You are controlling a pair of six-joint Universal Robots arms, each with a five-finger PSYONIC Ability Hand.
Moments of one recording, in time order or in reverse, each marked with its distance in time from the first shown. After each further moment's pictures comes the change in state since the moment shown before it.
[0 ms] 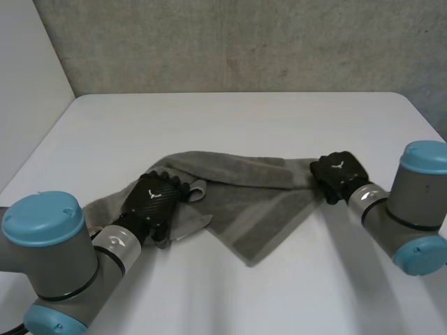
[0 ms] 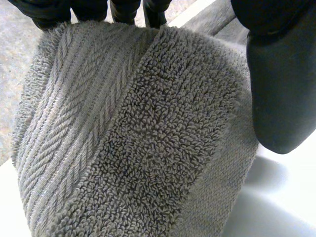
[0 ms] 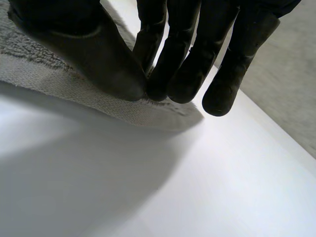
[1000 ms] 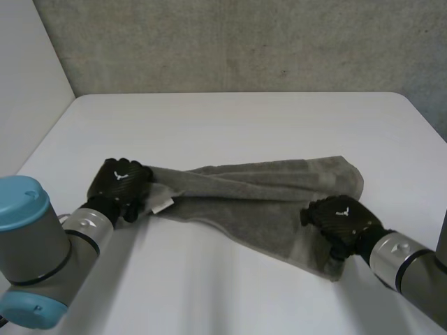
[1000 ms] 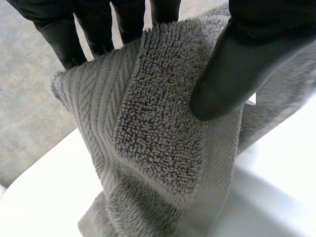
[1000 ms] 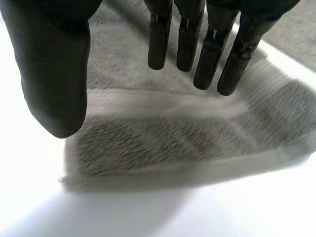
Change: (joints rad) left arm 0.134 0.075 -0.018 0.006 -0.027 -0.020; right arm -0.021 -0.391 0.425 0.208 -0.153 0.030; left_hand 0.745 0.742 0.745 0.750 0.741; right_hand -0.843 -0.849 -0.871 -0.874 -0.890
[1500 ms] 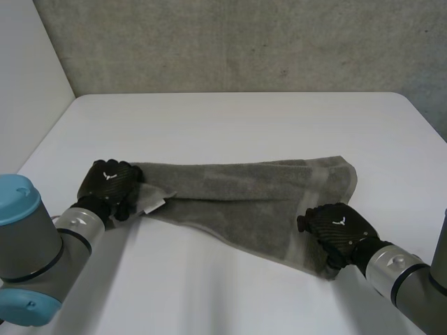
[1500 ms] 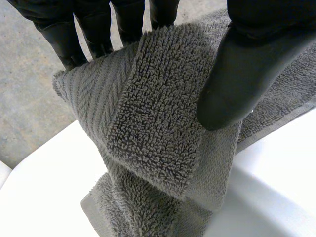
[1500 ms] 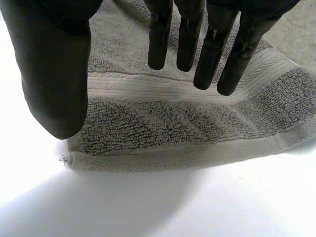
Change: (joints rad) left arm 0.038 -0.002 -0.013 -0.001 0.000 -0.039; right arm -0.005 0.021 0.080 -0.134 -0.019 -0.007; left_hand -0.254 -0.257 -0.247 -0.261 -0.252; right_hand 0.000 0.000 0.000 0.000 -0.010
